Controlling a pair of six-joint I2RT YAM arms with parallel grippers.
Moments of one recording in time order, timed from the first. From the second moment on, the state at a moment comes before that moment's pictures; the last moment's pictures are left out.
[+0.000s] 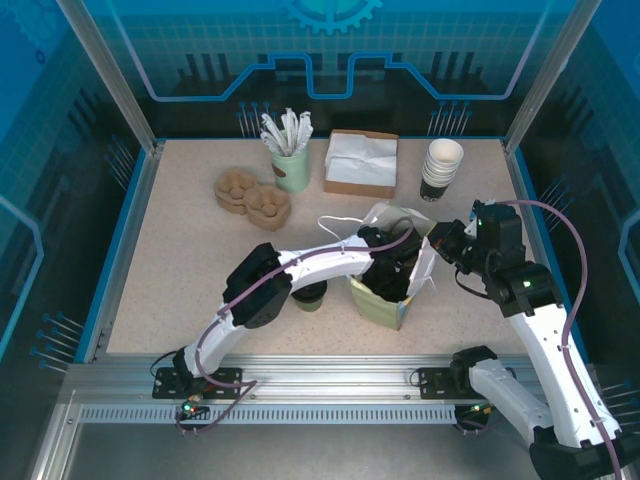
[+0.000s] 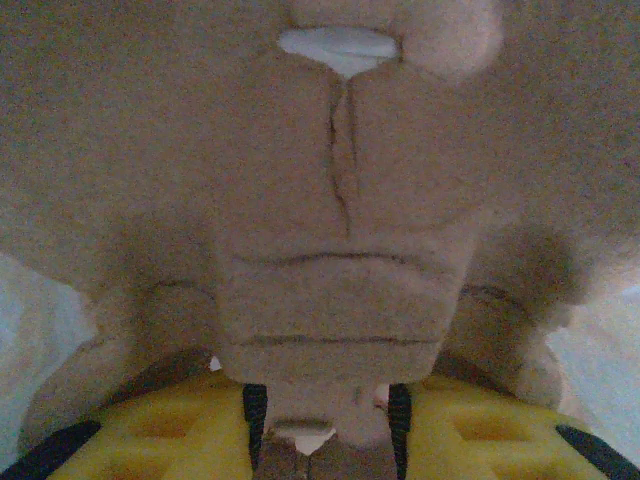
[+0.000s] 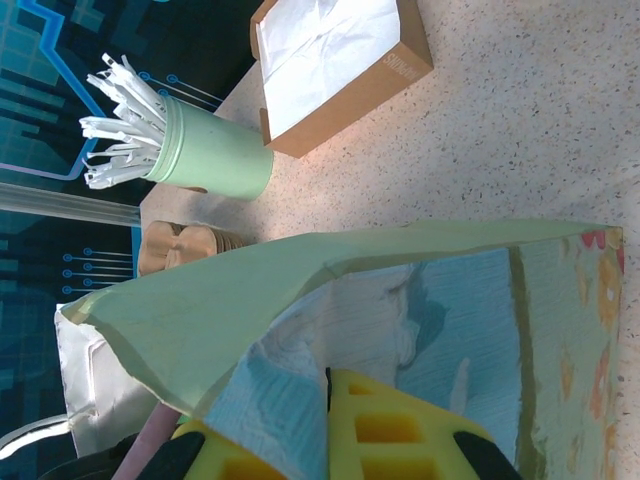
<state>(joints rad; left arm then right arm) -1.02 2.26 1.90 -0.95 0.14 -0.69 0.22 0.80 0.99 -0.81 -0.16 0.92</state>
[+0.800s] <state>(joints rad) -1.06 1.98 1.99 -1.02 0.05 -0.69 0.22 0.84 1.04 -0.90 -0.05 0.91</state>
